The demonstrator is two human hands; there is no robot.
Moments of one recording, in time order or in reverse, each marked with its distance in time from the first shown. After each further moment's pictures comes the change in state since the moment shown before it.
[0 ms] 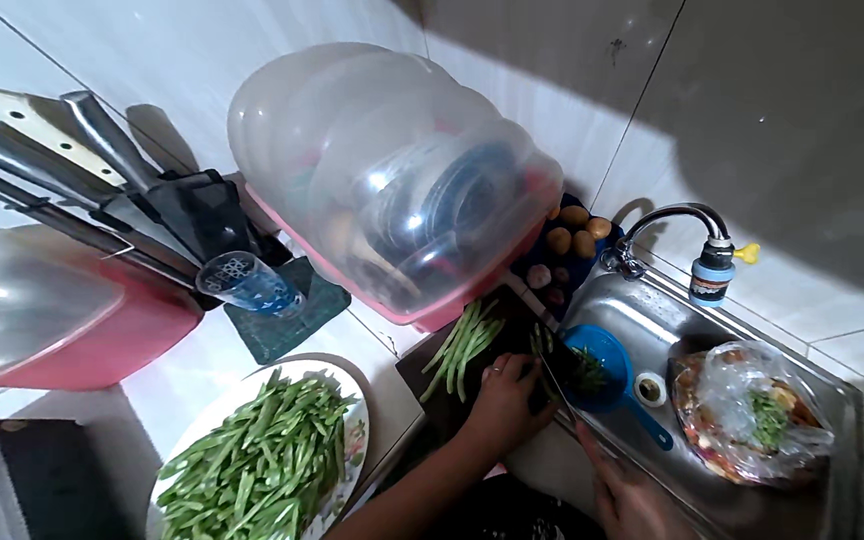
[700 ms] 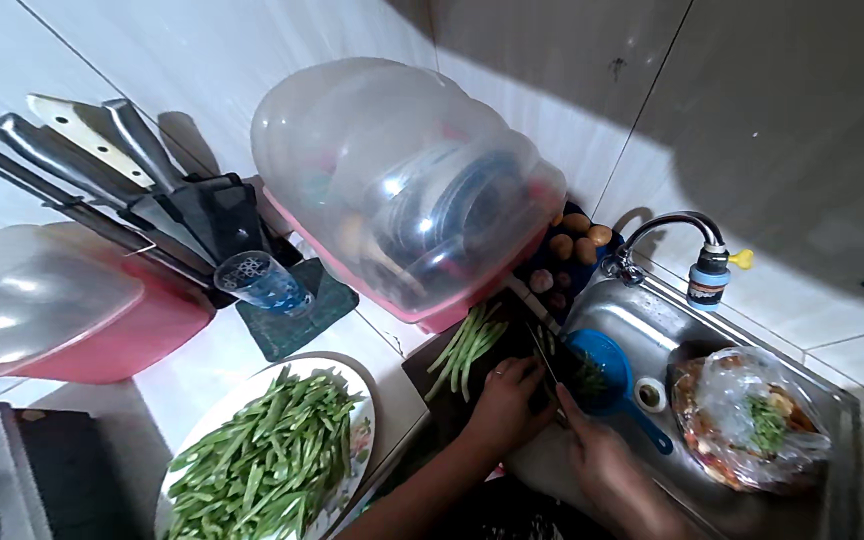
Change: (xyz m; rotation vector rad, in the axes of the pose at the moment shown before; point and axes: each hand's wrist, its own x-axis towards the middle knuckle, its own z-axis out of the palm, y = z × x) left_hand -0.004 -0.006 0.012 -0.045 0.060 0.018; right_hand 0.090 0.005 0.056 0.082 0.172 0.090
